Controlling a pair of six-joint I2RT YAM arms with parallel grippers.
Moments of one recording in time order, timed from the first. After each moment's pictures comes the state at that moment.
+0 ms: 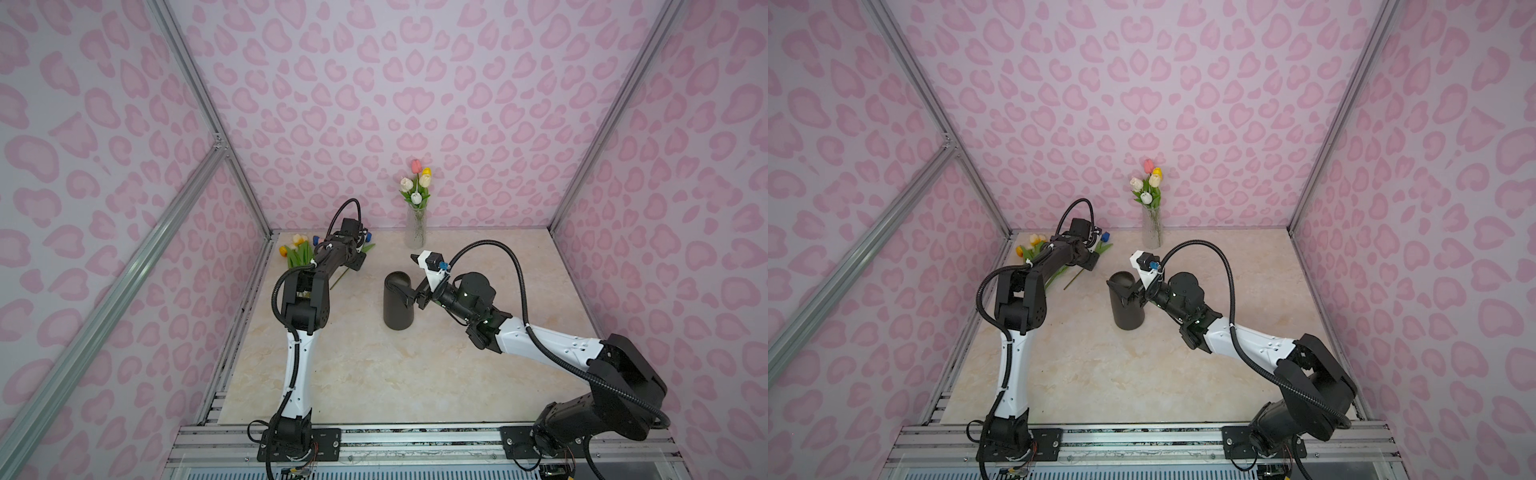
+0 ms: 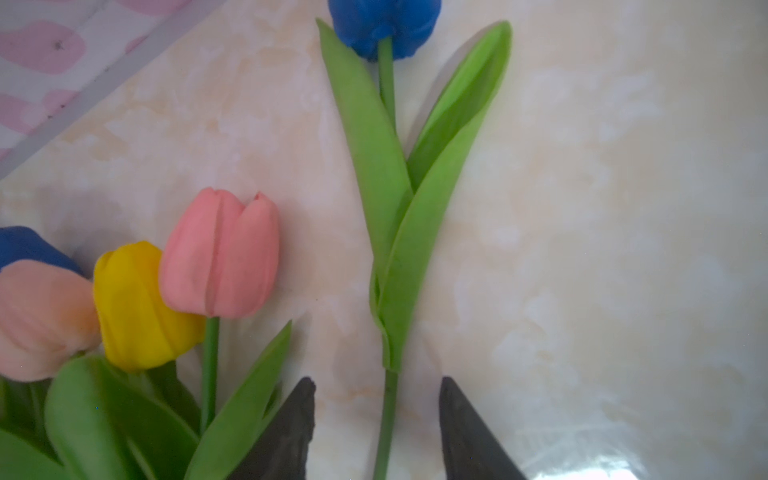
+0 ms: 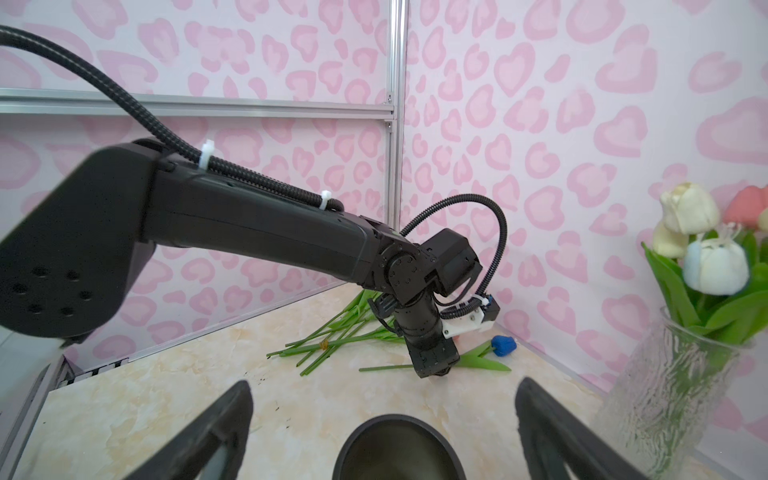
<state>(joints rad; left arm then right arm) -0.20 2.46 2.06 -0.66 -0.14 0.28 0.75 1.46 0.85 0.70 -0.21 0.00</state>
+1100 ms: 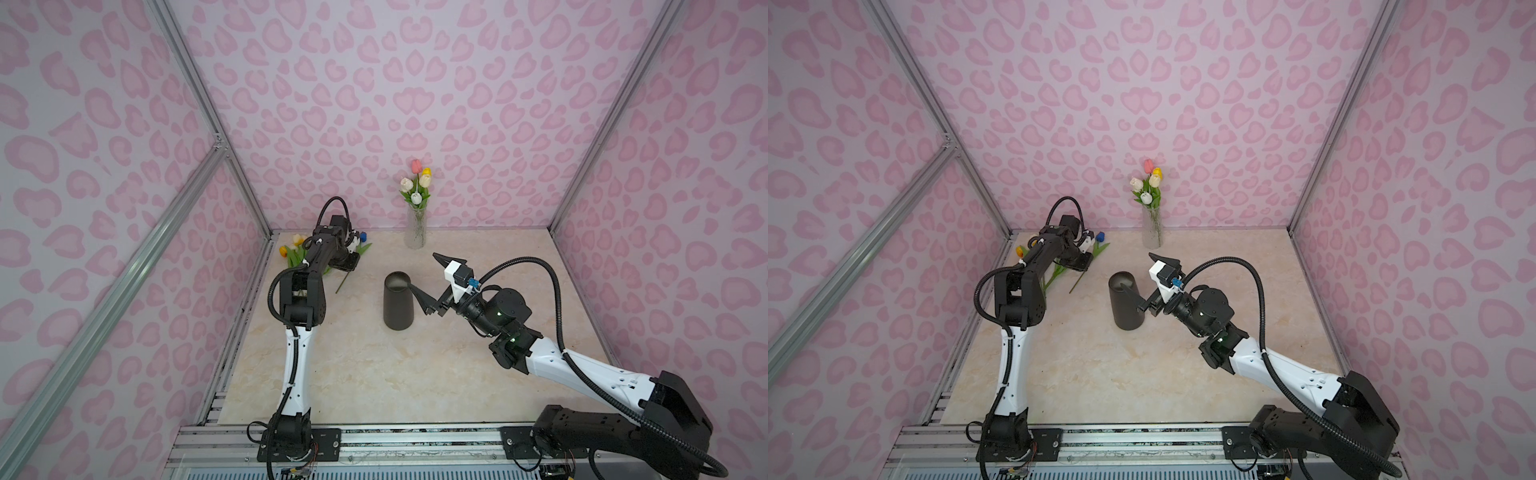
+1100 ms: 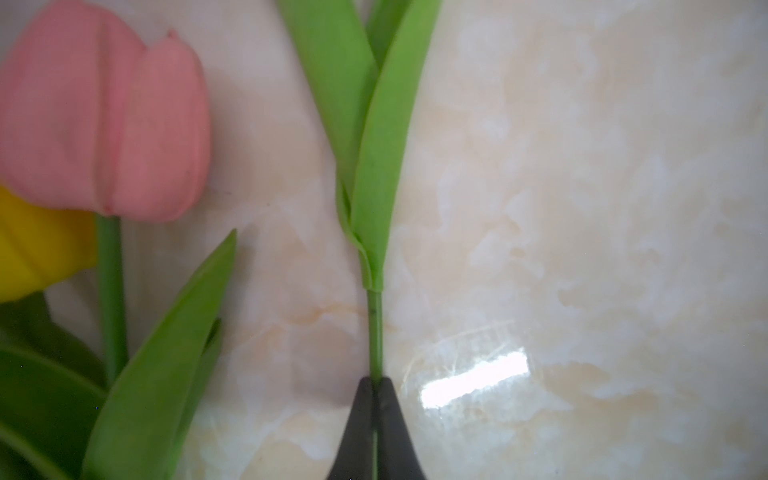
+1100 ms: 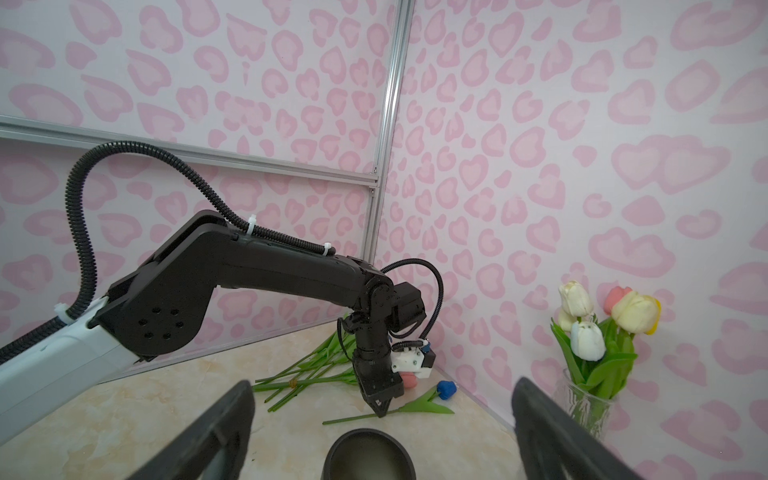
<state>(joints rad) -0.13 2.54 2.28 -1.05 0.11 0.21 0.77 1.22 0.73 0.72 -0.13 -0.13</state>
